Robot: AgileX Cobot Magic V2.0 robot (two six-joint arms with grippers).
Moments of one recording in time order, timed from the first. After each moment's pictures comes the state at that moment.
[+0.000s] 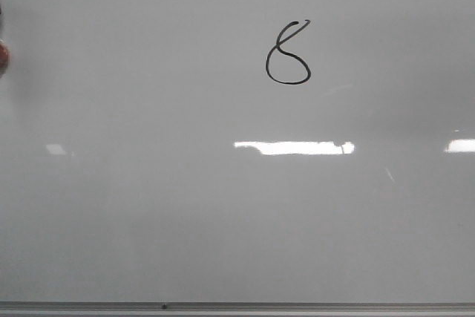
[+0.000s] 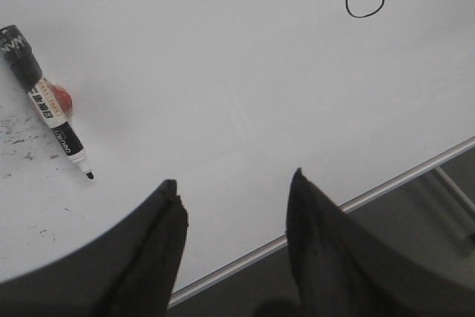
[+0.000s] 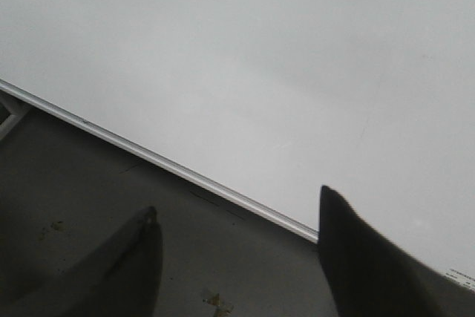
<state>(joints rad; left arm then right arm) -0.55 0.72 -0.85 0.12 0.80 -0.11 0.50 0.47 -0.84 -0.09 1.06 0.09</state>
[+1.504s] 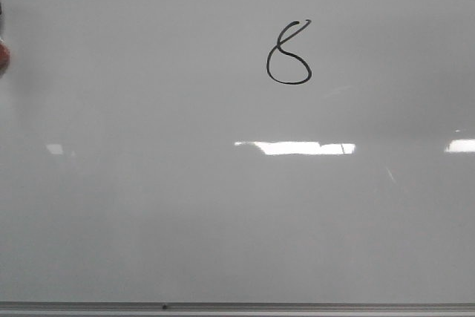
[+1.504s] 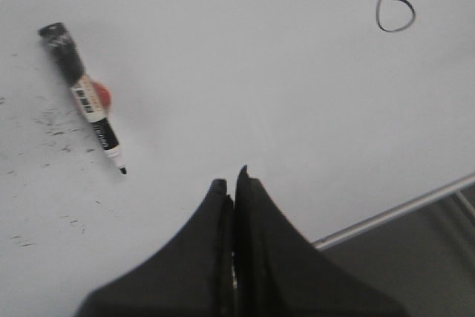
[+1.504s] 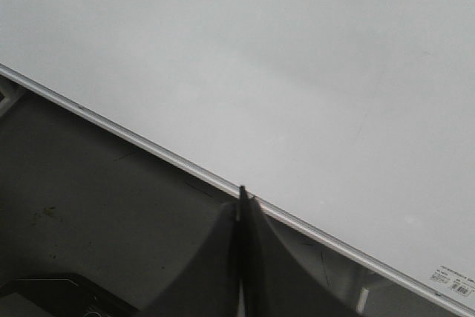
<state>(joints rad) -0.43 0.66 -0.84 0.10 0.79 -0.11 0.50 0.47 -0.84 -0.09 1.08 0.05</state>
